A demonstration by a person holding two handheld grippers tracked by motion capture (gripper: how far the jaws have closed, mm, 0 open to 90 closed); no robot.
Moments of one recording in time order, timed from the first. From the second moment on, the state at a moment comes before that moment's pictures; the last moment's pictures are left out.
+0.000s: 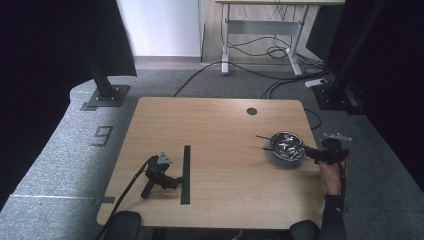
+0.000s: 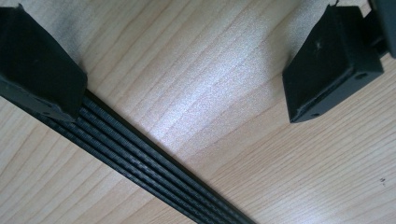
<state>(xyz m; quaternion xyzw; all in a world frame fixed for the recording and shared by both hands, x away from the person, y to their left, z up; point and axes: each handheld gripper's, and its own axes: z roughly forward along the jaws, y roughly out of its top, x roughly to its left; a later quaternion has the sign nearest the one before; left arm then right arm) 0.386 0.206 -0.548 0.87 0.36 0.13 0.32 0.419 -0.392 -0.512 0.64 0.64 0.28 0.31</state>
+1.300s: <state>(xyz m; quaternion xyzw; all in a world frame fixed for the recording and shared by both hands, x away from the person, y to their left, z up) 0.386 0.206 -0.548 0.87 0.36 0.13 0.32 0.488 -0.309 -0.505 0.60 0.71 0.25 0.28</state>
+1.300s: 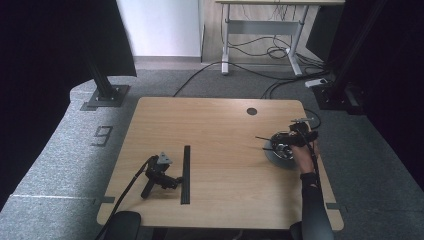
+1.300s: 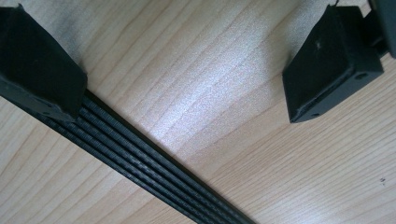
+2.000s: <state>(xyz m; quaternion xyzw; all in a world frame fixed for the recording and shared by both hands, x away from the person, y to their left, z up) 0.386 0.206 -0.548 0.87 0.36 0.13 0.32 0.473 -0.297 -0.493 0.57 0.73 0.25 0.28</state>
